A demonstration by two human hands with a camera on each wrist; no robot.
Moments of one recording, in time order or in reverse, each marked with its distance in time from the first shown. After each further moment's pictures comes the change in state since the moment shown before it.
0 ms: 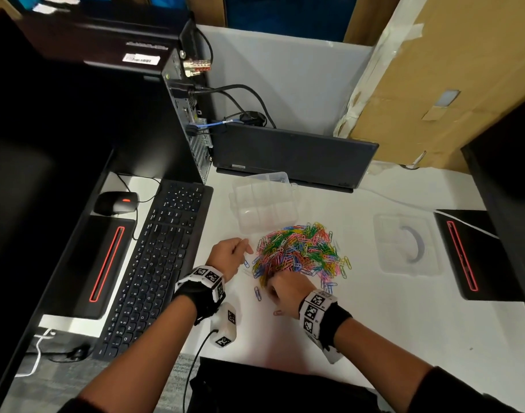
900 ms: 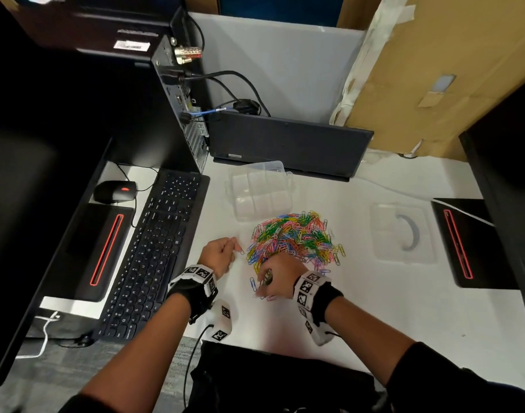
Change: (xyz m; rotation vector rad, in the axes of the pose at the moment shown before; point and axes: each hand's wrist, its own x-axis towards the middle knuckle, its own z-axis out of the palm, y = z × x) left_hand -0.014 -0.026 0.010 -0.092 0.095 -0.073; right_hand -0.003 0.011 0.002 0.344 0.080 0.002
